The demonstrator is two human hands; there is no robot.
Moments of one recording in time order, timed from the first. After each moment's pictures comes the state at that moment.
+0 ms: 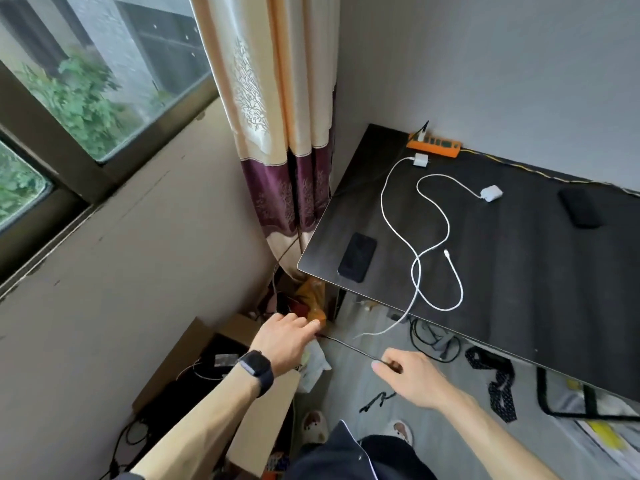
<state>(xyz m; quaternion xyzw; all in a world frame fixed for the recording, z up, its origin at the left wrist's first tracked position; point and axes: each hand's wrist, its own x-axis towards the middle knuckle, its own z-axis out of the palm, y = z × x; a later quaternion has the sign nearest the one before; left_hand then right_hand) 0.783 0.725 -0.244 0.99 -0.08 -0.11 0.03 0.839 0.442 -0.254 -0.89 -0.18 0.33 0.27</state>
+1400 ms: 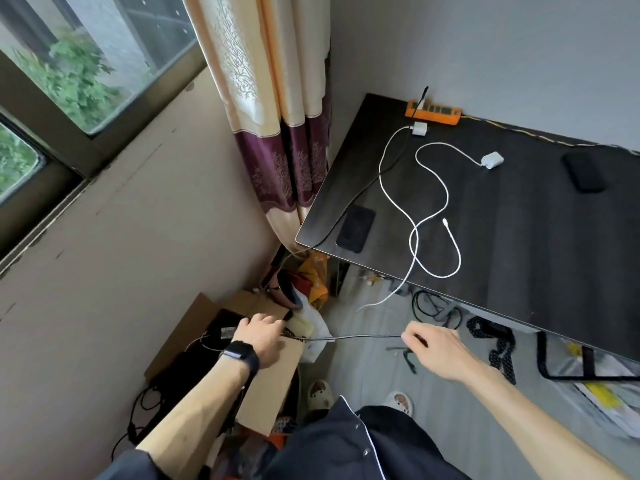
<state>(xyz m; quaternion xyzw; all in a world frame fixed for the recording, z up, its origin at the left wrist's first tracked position) 0.733 0.740 -0.274 0.95 0.06 -0.31 0.03 0.835 0.387 -0.268 -0.92 -0.19 0.28 0.18</state>
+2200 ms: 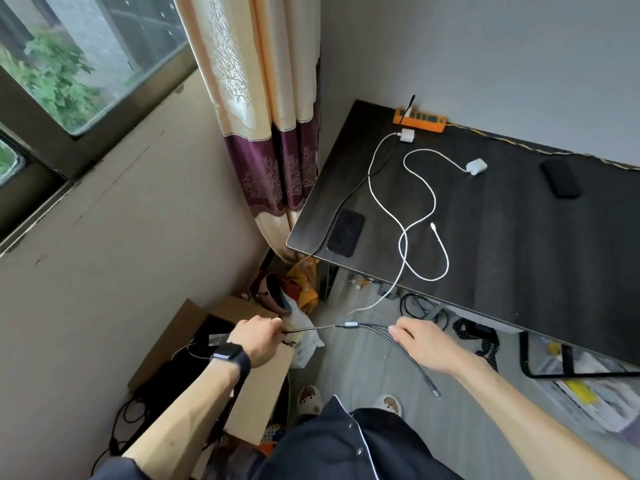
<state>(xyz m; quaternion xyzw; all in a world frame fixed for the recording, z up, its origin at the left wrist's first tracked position) 0.745 0.742 -0.275 0.96 0.06 -0.26 0.11 0.843 0.406 -0.240 -0.90 -0.17 0.34 0.20</state>
